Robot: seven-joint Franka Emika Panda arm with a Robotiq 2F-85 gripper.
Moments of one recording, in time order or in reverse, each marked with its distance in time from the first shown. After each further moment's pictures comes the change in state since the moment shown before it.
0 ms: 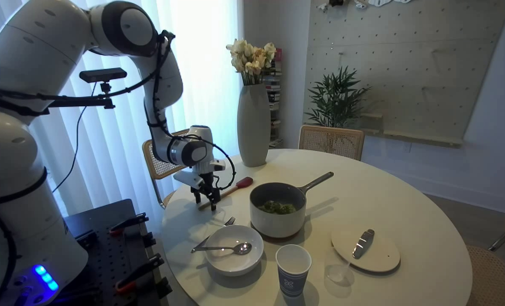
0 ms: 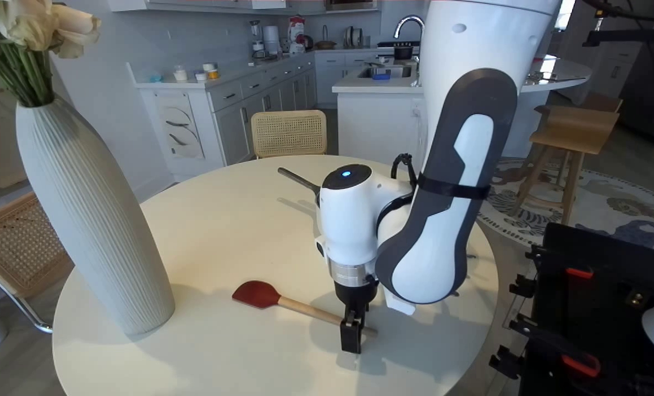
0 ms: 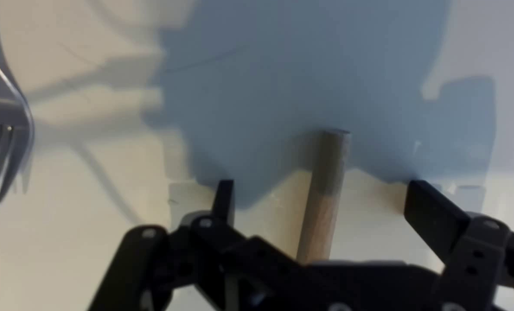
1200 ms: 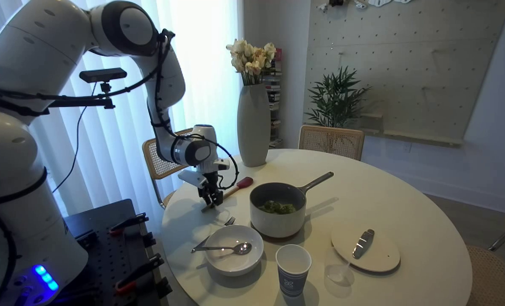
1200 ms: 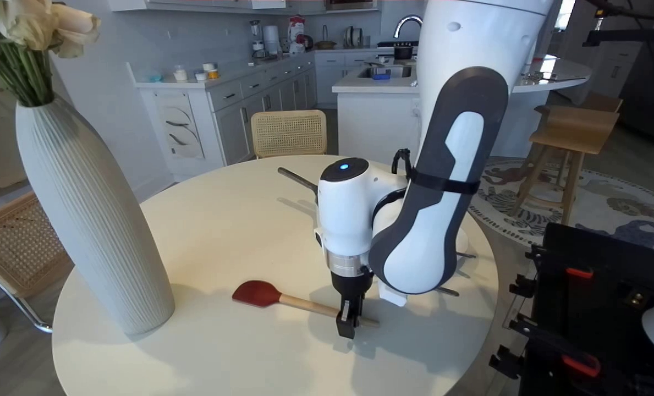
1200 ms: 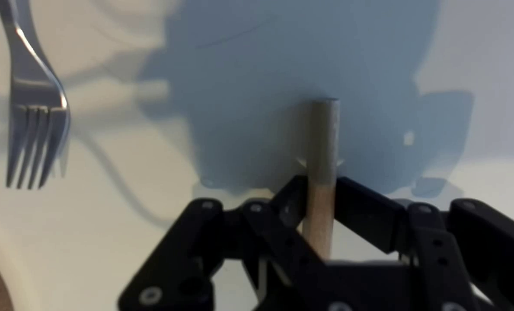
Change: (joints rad) arm 0.000 0.003 -0.027 0.021 0.007 0.003 0.022
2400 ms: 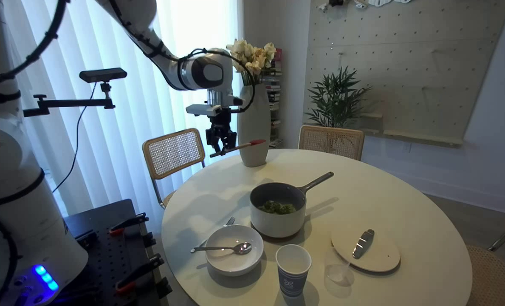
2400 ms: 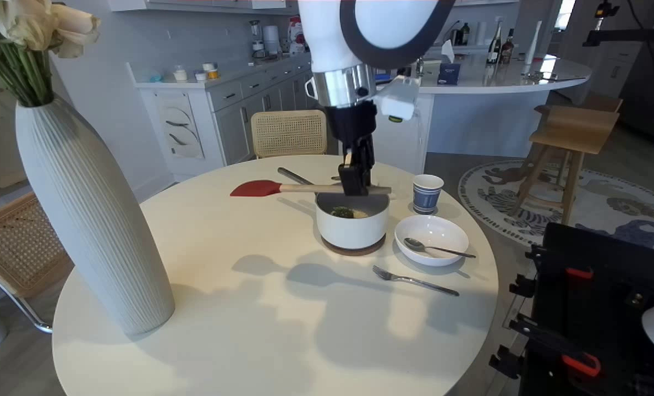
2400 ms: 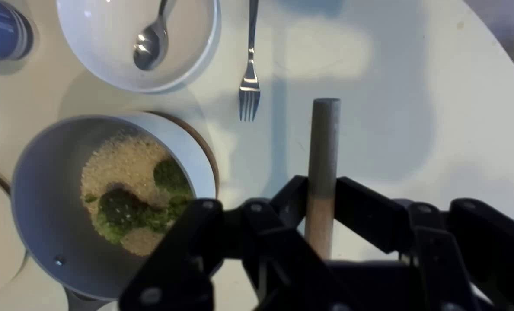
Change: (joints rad) arm -0.187 -0.559 0.074 0.038 0.001 -0.701 -0.175
